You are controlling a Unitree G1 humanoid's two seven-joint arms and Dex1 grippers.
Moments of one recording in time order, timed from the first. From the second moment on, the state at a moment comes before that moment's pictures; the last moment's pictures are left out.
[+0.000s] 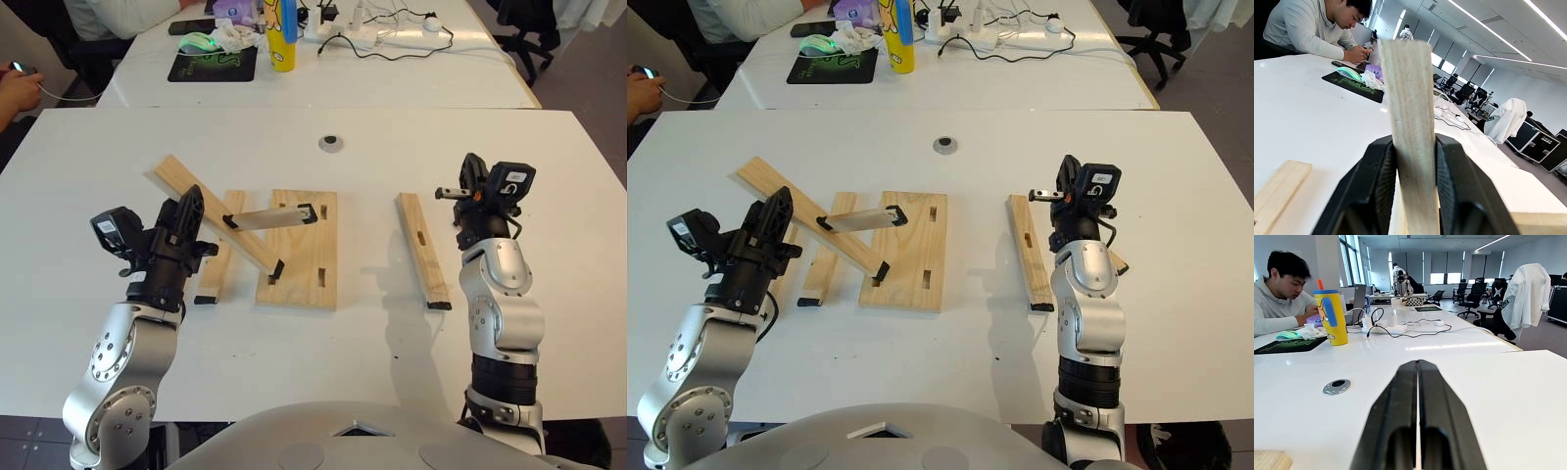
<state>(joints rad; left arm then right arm) 0.34 0.27 0.12 -0.88 -0.83 0.42 0.20 -0.07 -0.17 -0.15 -0.35 0.20 0.34 -0.02</state>
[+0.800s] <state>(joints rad) 0.37 0.17 0.05 -1.01 -0.71 0.36 0.18 -0.16 -0.21 -0.19 -0.27 0.20 0.34 0.04</state>
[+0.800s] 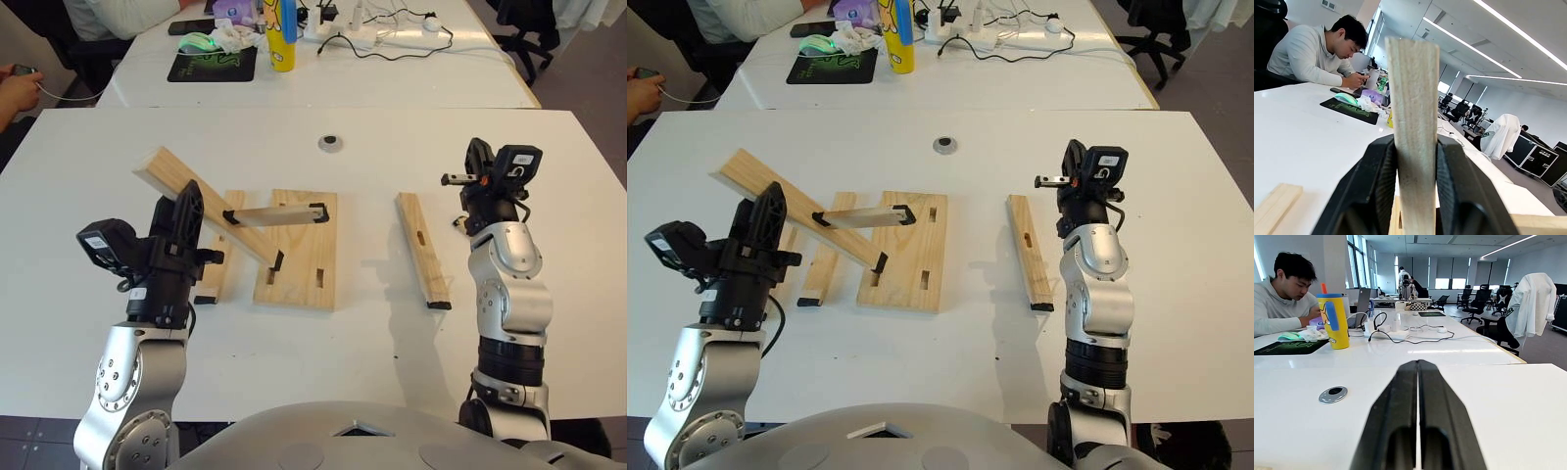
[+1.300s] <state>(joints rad) 0.50 0.20 0.01 -0.98 -0.57 0.33 0.07 -0.17 -0.21 -0.19 -0.26 0.20 0.33 0.04</state>
